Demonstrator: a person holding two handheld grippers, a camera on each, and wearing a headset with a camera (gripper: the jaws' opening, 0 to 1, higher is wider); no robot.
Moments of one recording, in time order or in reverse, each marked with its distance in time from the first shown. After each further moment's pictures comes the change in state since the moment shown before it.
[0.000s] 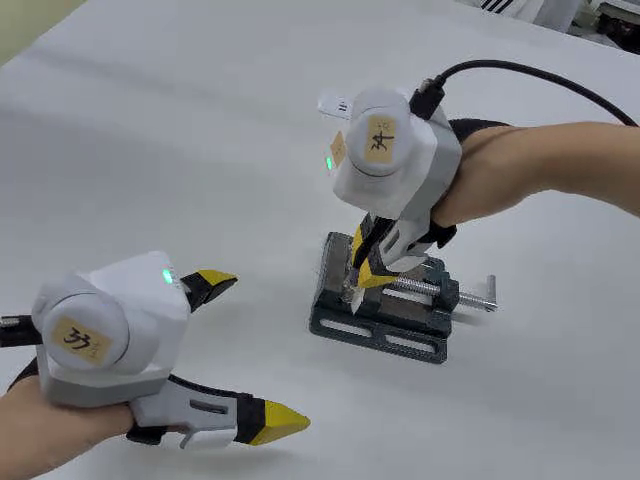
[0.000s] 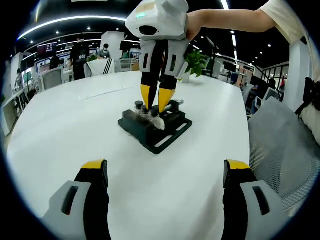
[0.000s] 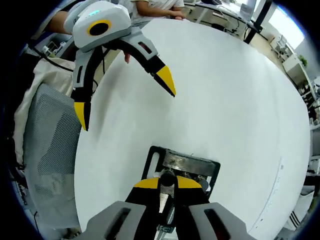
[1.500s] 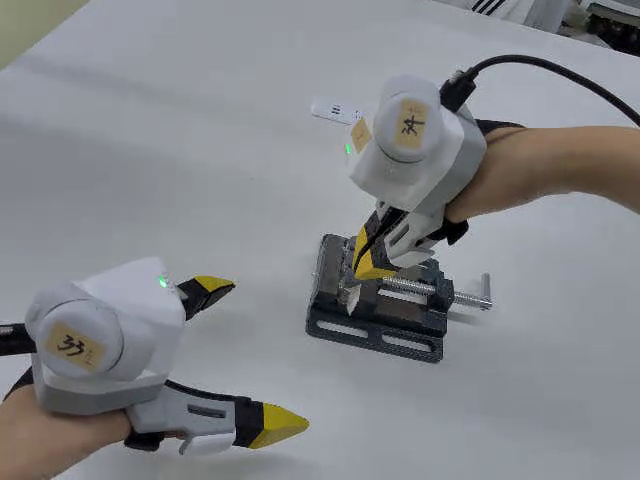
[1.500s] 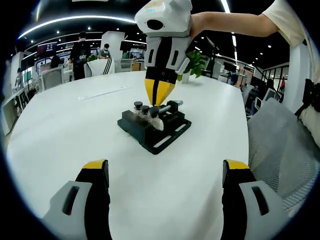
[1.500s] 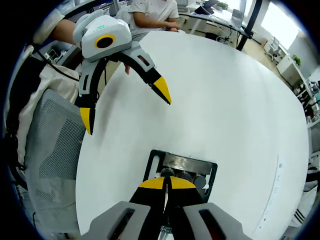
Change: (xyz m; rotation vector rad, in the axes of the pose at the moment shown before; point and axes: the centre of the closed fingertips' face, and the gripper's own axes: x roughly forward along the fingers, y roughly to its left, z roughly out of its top) left arm -0.002 -0.003 0.001 -0.007 -0.002 0.001; right arm -0.012 -0.003 0.000 0.024 -0.107 -0.008
